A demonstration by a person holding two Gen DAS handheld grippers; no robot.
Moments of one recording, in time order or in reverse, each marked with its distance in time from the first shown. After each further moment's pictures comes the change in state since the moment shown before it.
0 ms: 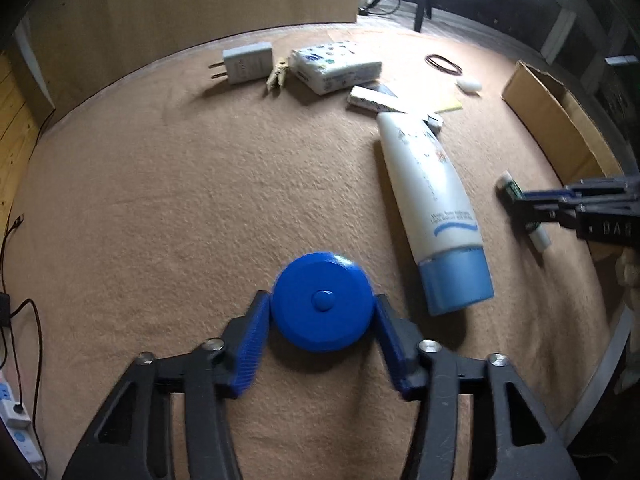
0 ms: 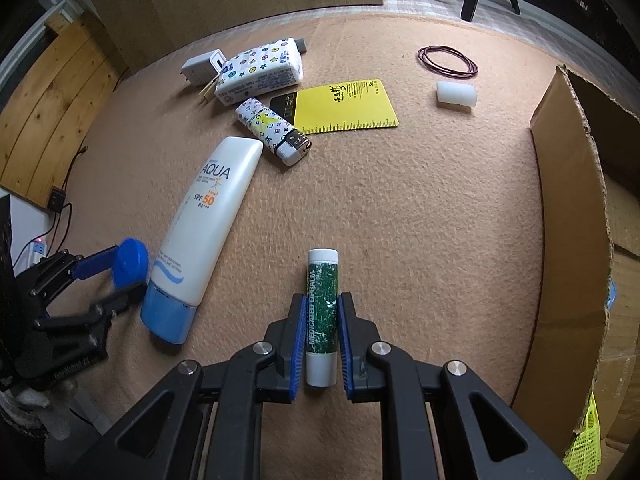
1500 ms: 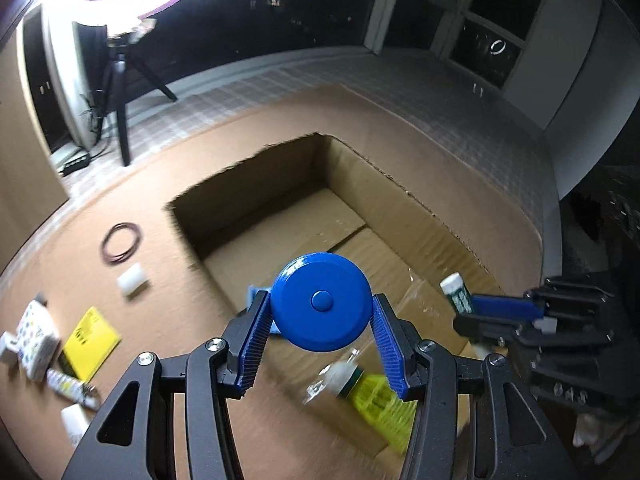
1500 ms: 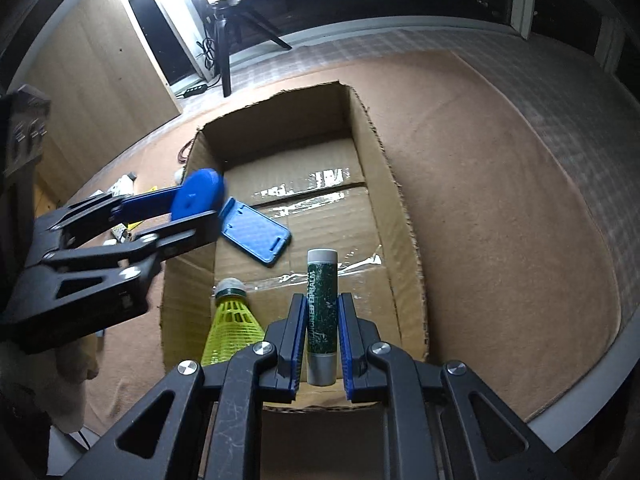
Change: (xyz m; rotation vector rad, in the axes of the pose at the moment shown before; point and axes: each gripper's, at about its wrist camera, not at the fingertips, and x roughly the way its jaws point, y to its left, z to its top) left arm -0.003 -0.326 0.145 0.412 -0.118 -0.326; right arm -0.138 -0.204 -0.106 0.377 -0.235 -0.149
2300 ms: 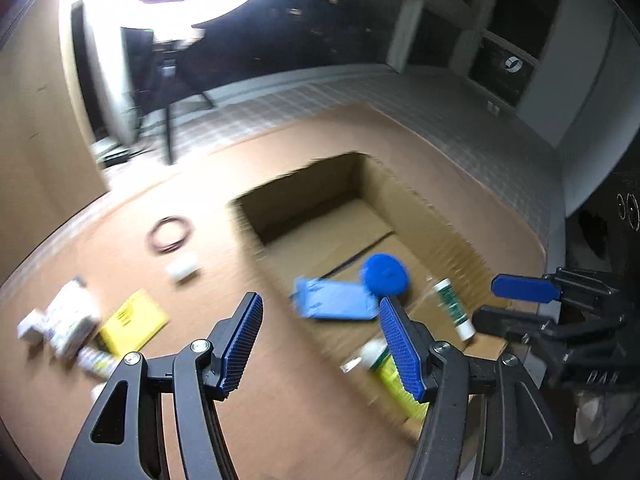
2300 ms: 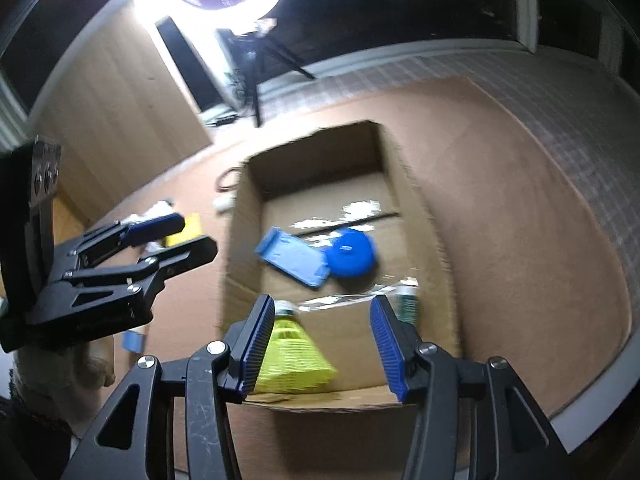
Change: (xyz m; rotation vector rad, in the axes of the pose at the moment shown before) left arm -0.056 0.042 -0.020 -0.079 -0.057 0.059; right arm -0.029 0.024 0.004 0.013 -0.099 0.106
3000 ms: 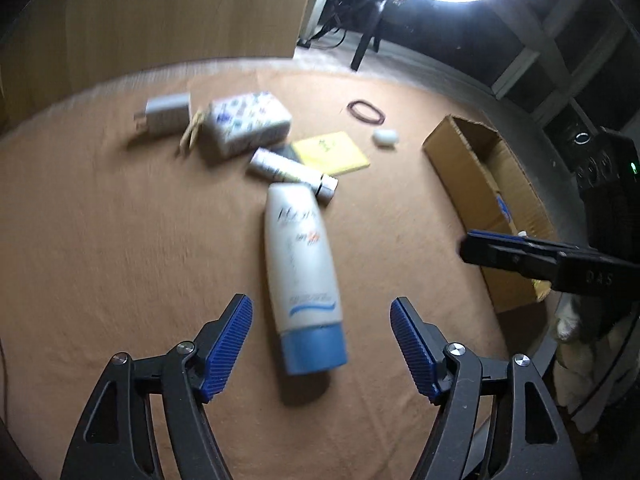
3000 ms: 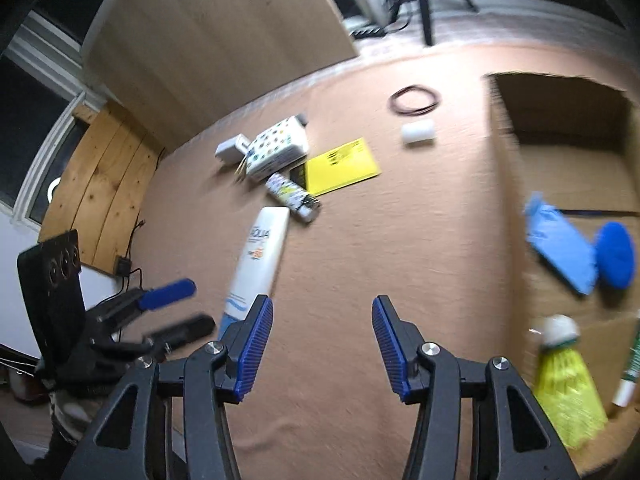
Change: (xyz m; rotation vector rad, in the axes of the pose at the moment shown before) left arm -0.075 0.168 -0.161 -0.390 0.092 0.036; right arm 0.114 0.153 0.015 -0.129 0.242 0.278
